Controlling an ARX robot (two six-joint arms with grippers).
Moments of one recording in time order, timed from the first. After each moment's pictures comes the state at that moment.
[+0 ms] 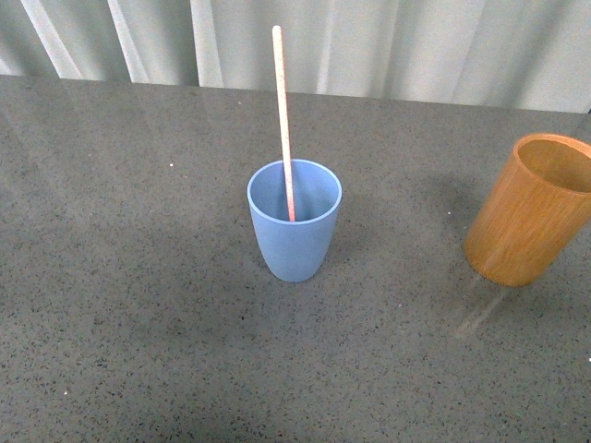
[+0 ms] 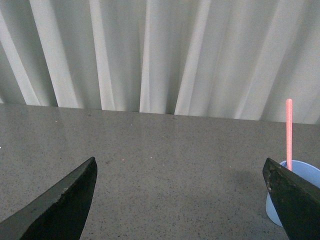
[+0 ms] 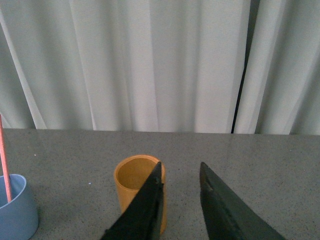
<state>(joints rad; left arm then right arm) 0.00 0.00 0.02 0.00 0.00 0.00 0.00 0.00 0.02 0.00 0.00 0.00</state>
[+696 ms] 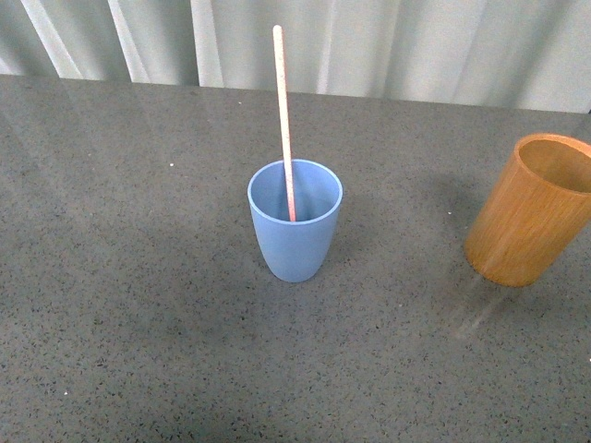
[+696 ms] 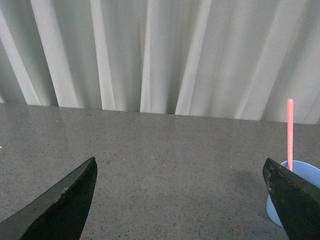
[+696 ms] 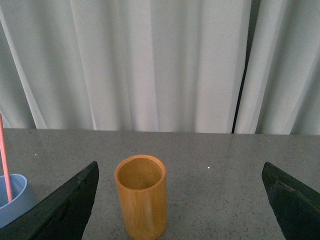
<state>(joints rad) 0.00 0.00 0.02 0.00 0.00 0.00 0.00 0.00 0.02 0.00 0.00 0.00</state>
